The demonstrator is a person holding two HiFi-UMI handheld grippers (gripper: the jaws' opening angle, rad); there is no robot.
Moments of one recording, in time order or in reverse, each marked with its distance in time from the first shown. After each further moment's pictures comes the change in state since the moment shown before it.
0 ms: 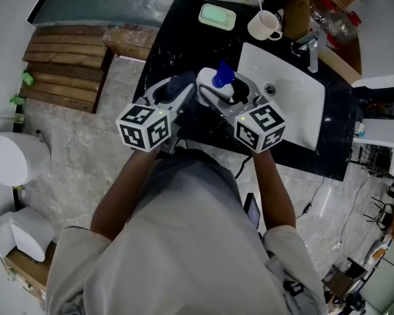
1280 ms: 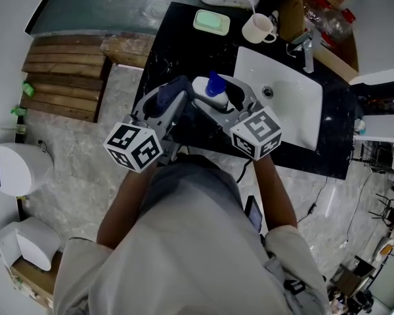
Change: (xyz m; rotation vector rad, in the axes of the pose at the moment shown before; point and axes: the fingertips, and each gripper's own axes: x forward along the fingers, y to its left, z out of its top) left arm -0.030 -0.022 0.038 -0.025 -0.165 -0.052; right arm -0.003 0.016 0.007 -0.122 -0.006 0.058
